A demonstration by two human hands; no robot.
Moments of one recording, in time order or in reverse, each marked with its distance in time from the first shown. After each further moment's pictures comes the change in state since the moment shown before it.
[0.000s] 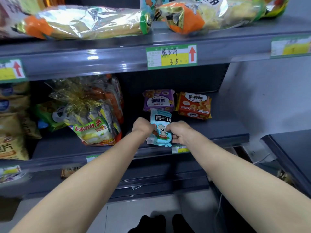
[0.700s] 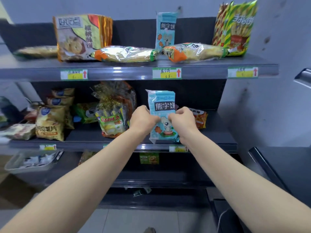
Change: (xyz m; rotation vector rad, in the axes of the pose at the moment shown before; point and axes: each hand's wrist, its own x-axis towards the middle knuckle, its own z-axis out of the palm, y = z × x) left_hand -0.202 0.031 -0.044 -0.148 0.359 0.325; right_hand -0.179 0.004 -0.038 0.015 0.070 -0.592
